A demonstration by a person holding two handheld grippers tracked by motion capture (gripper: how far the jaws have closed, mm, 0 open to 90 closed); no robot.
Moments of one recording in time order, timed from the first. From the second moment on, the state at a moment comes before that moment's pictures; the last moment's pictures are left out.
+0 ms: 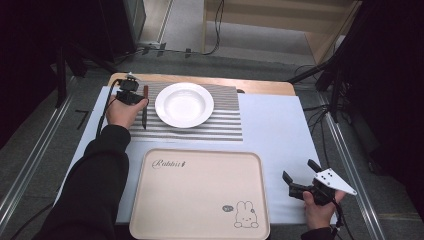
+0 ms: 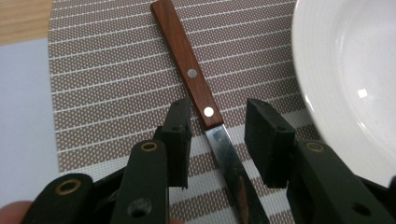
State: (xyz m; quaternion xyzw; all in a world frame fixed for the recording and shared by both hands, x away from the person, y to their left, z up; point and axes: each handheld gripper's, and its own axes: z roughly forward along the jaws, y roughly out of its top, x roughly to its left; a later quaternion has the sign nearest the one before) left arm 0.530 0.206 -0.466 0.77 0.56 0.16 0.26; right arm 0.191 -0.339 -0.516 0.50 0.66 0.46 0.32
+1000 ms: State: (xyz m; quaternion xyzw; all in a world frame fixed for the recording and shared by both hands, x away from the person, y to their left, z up) left arm 0.535 0.202 -0.476 0.76 0.58 0.18 0.23; right arm 0.190 -0.340 -0.516 0.50 0.65 0.47 0.32
